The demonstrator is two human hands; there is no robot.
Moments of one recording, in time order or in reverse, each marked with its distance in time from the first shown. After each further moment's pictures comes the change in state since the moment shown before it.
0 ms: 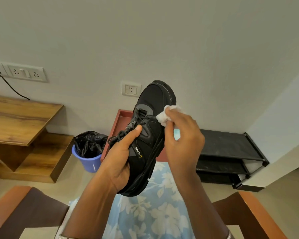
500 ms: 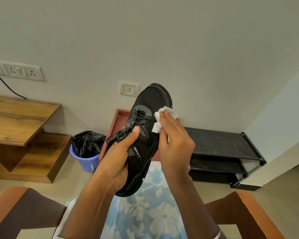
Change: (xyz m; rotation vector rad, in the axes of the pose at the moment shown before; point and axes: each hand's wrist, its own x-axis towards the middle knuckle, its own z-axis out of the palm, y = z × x) left_hand -0.002 0.001 0.002 -0.067 -0.018 0.034; right_hand -0.014 0.007 0.015 -0.034 -0.001 -0.137
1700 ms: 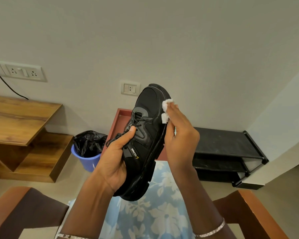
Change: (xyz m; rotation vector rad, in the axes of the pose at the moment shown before) left_hand 0.004 0.002 -0.008 -0.084 -0.074 -0.044; right_hand 0.015 0.018 0.004 0.090 0.006 0.094
